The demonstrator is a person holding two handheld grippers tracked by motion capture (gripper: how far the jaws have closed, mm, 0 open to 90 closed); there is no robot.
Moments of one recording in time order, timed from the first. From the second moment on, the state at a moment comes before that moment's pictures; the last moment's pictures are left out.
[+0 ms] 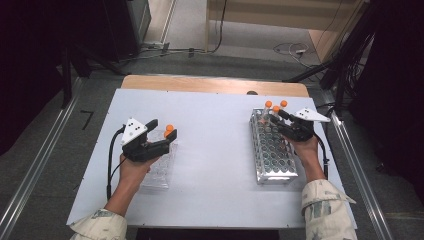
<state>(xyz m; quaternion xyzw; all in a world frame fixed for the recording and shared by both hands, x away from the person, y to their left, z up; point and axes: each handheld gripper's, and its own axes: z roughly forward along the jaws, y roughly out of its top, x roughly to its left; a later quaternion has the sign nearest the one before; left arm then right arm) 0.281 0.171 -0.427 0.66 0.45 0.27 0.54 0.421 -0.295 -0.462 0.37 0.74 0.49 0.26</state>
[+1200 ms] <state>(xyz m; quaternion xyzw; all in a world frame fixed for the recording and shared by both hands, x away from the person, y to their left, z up) 0.280 0.173 -0.424 0.66 0.45 0.27 0.54 0.417 -0.295 -0.448 0.37 0.72 0.52 0.28</state>
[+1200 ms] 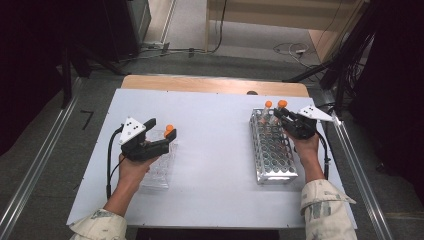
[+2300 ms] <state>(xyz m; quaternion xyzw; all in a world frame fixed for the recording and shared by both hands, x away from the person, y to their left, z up) 0.278 0.175 -0.422 0.66 0.45 0.28 0.54 0.376 -0.274 -0.404 0.34 0.72 0.55 0.26</state>
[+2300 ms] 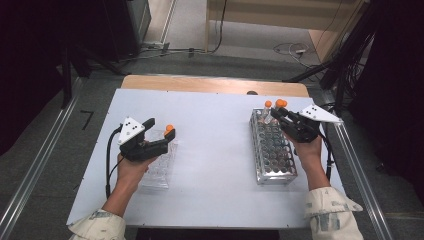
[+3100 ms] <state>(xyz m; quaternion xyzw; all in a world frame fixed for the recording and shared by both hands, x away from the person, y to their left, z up) 0.278 0.178 -0.420 0.66 0.45 0.27 0.54 0.343 -0.228 -0.397 0.30 0.75 0.54 0.21</state>
